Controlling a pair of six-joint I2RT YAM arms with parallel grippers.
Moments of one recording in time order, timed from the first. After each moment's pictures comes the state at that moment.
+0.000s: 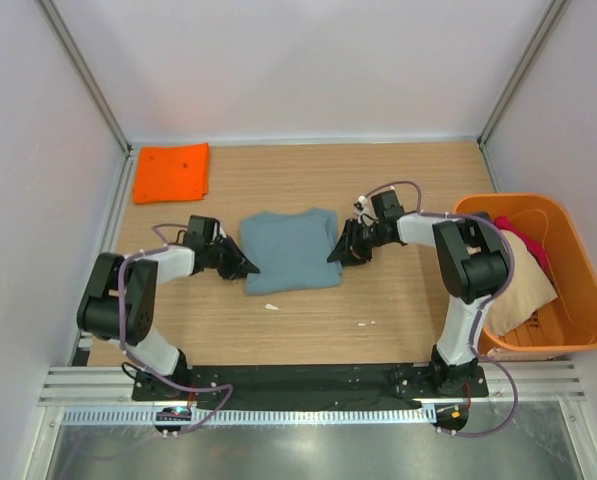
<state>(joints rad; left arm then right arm) -0.20 1.66 0.74 -0.07 0.49 -0.83 0.27 1.96 1.09 -0.21 -0.77 0.57</state>
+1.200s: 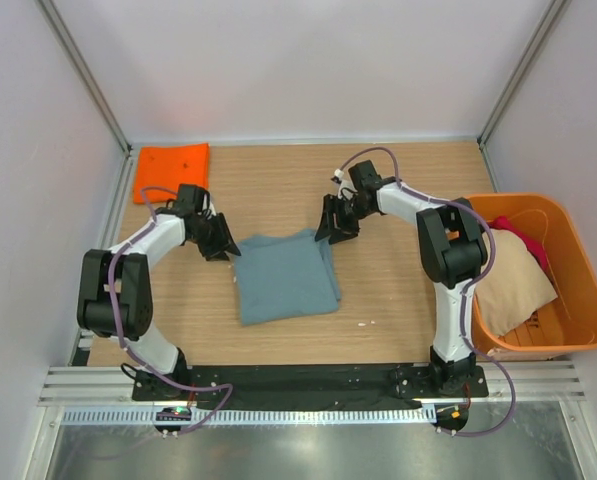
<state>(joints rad) -0.13 1.63 1.02 -0.54 0.31 -0.50 0.35 2.09 1.47 -0.52 -0.60 0.34</state>
